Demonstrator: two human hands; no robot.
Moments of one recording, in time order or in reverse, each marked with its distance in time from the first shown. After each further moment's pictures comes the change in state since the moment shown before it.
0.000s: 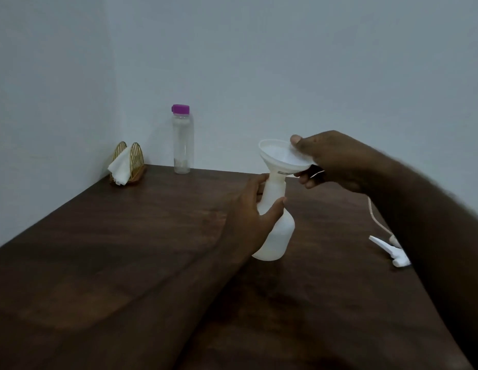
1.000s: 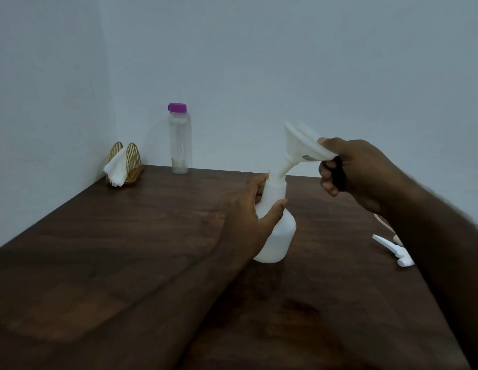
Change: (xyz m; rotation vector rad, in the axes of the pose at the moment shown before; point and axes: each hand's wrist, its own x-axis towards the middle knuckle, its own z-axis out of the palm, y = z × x) left_hand -0.001 -0.008 -0.002 0.005 -0.017 0.055; right_hand -0.010 0.034 -0.005 0.237 0.117 -0.051
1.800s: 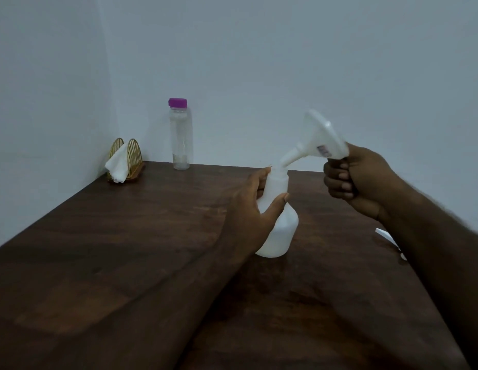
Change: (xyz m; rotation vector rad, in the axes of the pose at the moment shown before) left_hand -0.001 0.002 -0.001 0.004 -0.003 0.009; right_hand 0.002 0.027 0.000 0.243 -0.022 0.038
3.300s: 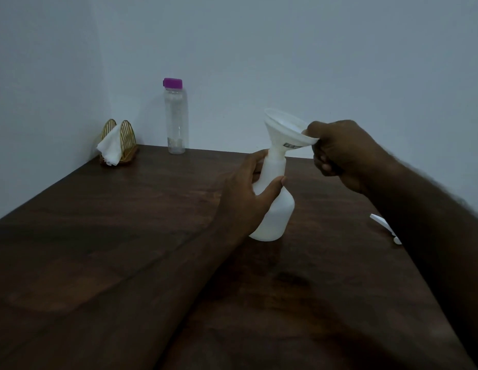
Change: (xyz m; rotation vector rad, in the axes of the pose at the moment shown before) left_hand -0.004 0.003 -0.006 -0.013 -0.006 -0.023; right_hand -0.001 -0.019 0.030 -0.154 0.112 -0.054
